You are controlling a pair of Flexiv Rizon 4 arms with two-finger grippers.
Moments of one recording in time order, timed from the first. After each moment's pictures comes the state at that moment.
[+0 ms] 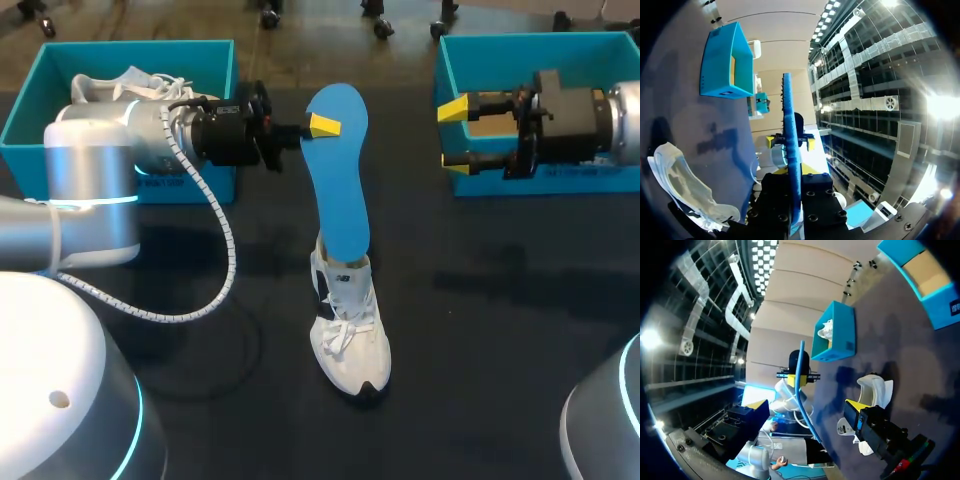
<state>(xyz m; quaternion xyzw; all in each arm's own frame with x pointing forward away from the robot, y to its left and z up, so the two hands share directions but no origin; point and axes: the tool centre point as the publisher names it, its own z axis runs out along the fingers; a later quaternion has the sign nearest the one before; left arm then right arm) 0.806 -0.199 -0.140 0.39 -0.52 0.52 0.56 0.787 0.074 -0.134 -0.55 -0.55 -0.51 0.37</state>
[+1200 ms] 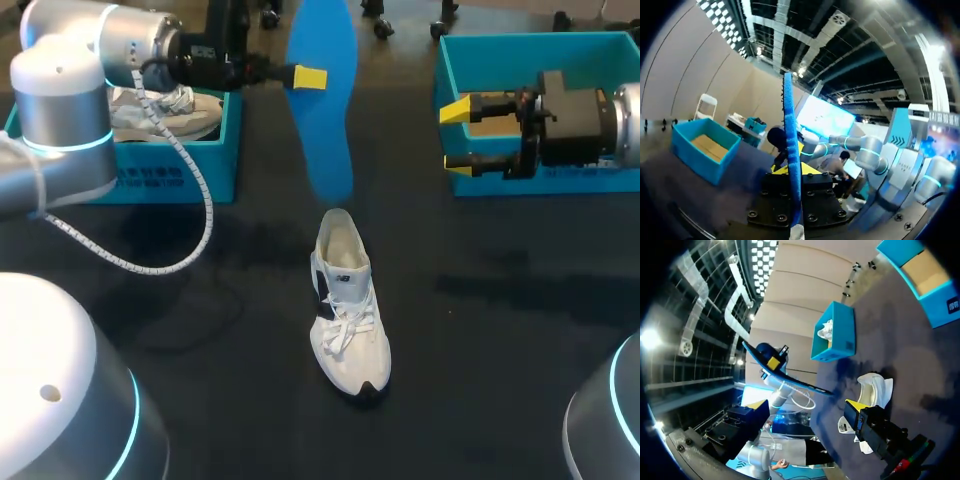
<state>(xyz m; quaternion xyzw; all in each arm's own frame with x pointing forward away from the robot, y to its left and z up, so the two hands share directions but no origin) 0.829 -0.181 -0.077 0.08 -0.70 0.66 0.27 0.782 0.073 -0.132 -0.55 -0.55 -0.51 0.37</state>
